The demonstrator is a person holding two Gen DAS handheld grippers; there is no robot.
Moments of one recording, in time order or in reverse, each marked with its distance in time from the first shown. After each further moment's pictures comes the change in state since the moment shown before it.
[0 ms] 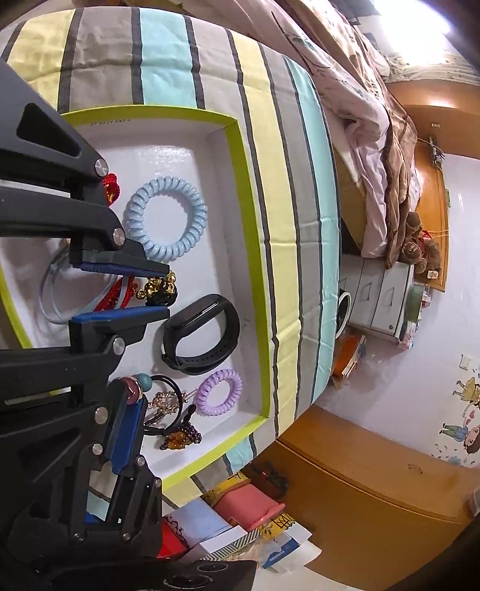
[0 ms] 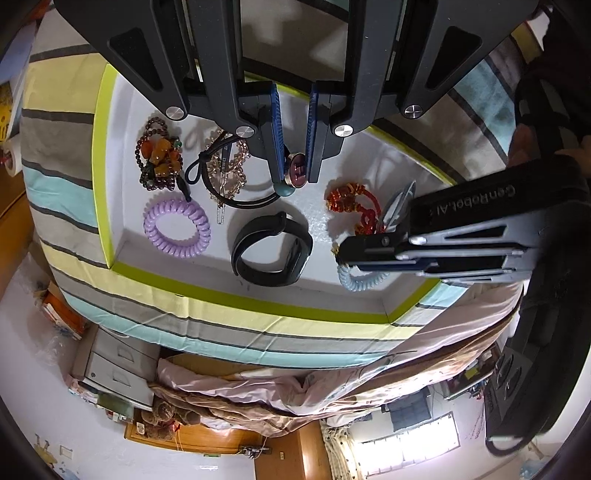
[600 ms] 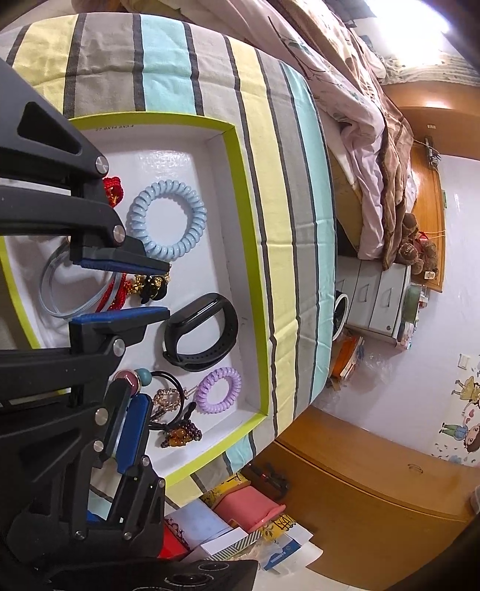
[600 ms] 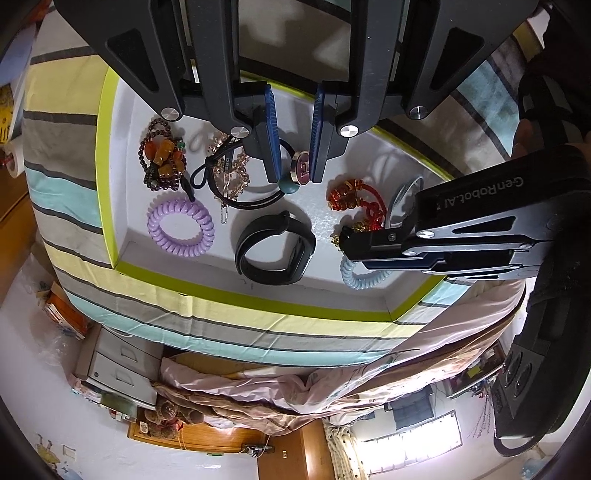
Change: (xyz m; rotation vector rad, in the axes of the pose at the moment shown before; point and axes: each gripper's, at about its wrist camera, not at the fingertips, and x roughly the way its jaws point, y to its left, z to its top) left arm -0.009 -0.003 -0.001 0.007 -0.016 0.016; right arm -0.004 0.001 -0.001 0.001 -0.014 -0.019
